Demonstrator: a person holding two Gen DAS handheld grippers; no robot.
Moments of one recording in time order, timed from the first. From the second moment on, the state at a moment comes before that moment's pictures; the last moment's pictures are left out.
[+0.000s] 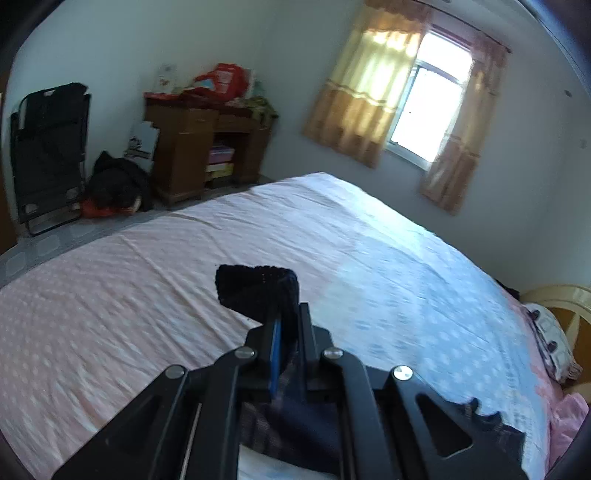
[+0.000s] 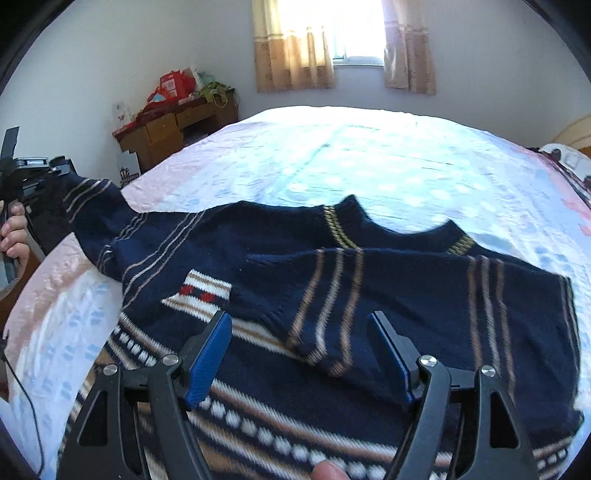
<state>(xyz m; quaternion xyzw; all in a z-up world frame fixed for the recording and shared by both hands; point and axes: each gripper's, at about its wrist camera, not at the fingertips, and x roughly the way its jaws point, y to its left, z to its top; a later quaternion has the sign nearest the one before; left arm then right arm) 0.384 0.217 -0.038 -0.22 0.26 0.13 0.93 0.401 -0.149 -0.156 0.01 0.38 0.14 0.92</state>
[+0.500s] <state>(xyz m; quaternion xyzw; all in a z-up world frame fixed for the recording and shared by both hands) 0.387 0.004 -0.022 -0.16 0.29 -0.01 0.94 0.311 -0.247 -0.141 0.05 0.35 0.11 0.93</state>
